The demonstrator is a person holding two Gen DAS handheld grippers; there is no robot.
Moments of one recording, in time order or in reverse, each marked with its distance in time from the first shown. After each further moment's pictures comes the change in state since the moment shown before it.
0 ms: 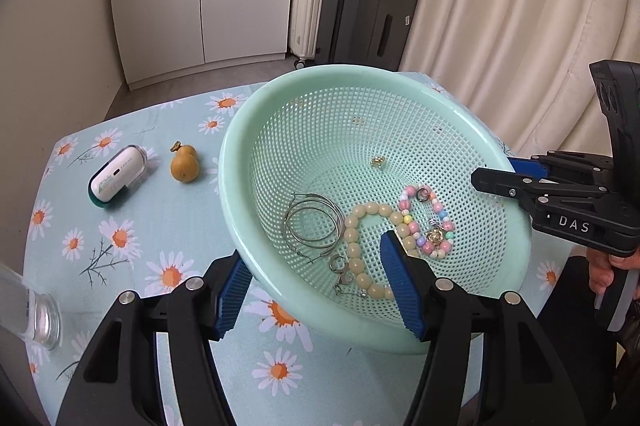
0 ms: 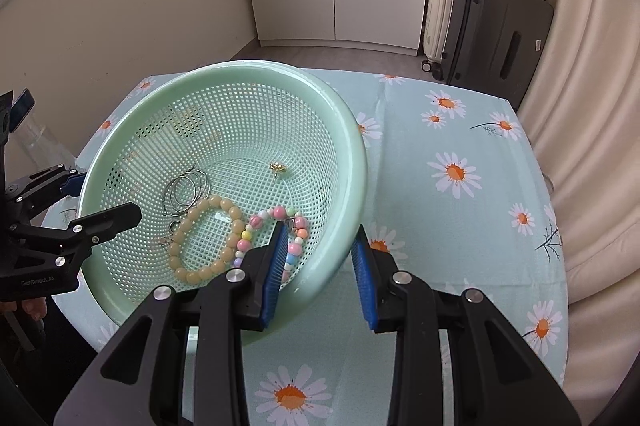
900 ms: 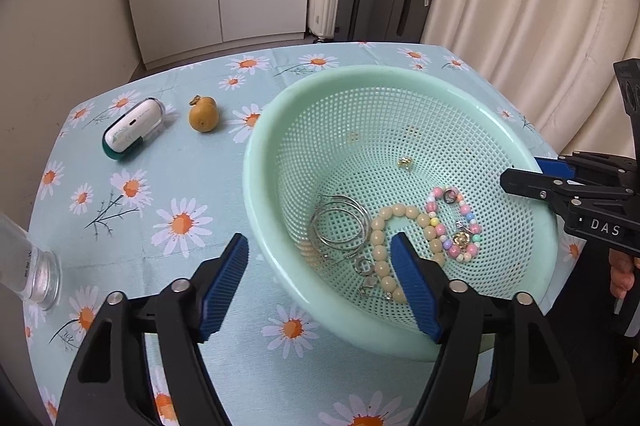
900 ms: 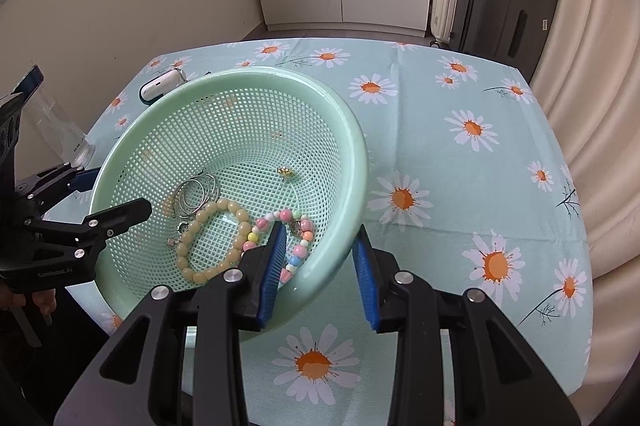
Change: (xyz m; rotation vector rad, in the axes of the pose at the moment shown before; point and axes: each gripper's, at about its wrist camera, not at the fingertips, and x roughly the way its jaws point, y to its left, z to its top) left arm 0.005 0.005 -0.034 -0.022 0.050 0.087; right arm 0.007 0.011 -0.033 0.020 0.049 0.032
